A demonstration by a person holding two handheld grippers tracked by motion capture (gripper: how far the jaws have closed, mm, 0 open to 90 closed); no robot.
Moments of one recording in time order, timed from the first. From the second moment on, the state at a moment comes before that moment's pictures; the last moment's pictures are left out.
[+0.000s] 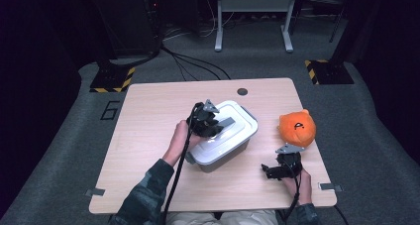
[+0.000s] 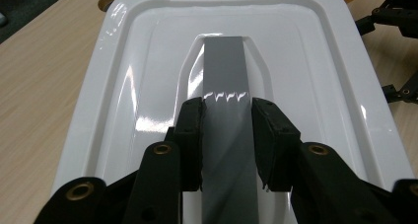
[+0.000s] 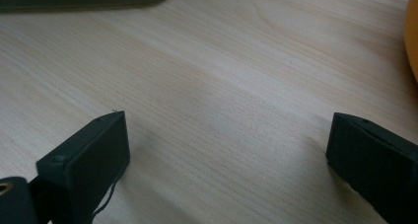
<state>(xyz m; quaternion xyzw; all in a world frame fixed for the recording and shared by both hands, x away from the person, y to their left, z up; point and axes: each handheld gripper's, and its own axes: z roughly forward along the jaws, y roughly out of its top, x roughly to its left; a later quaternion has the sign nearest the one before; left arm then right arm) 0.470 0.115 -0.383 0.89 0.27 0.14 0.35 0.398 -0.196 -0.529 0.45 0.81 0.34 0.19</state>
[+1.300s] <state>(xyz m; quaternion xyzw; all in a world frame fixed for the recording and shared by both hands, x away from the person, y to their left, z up) 0.459 0.144 -0.341 0.87 0.27 0.17 0.37 0.399 -0.196 -0.529 0.45 0.80 0.34 0.20</state>
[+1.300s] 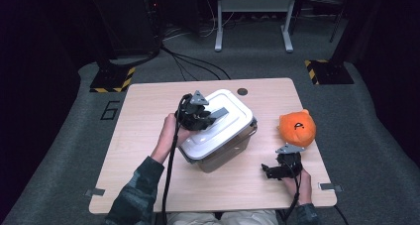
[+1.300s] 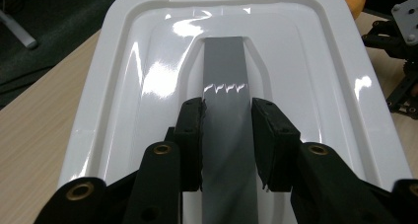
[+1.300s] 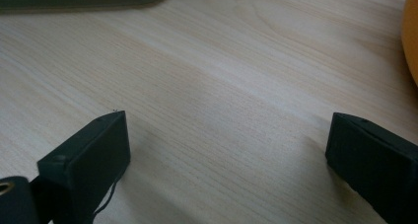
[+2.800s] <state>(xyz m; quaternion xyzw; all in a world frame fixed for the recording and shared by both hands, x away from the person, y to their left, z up) 0.463 0.233 -0.341 0.84 0.35 0.20 0.36 0.399 -0.196 -0.529 0.45 0.80 0.34 0.19</state>
